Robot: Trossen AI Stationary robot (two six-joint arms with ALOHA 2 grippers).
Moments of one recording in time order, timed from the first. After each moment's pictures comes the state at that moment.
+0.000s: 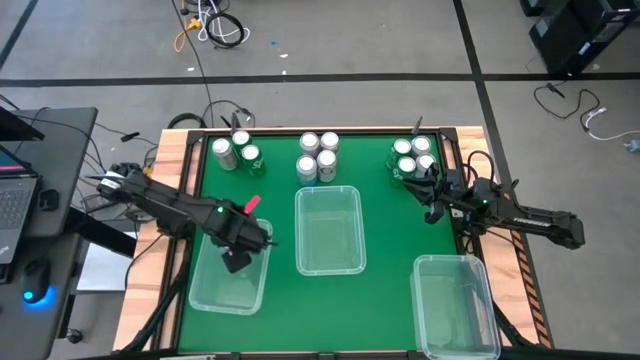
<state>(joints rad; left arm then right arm) -0.35 1.46 1.27 -1.54 0.02 -0.90 -0.25 0.08 0.01 0.27 -0.01 0.31</state>
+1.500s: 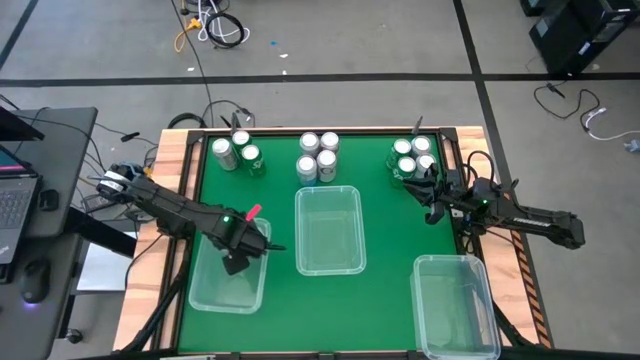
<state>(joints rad) -0.35 1.46 1.10 -1.41 -0.01 -0.86 -0.25 0.08 0.01 0.27 -0.02 0.32</state>
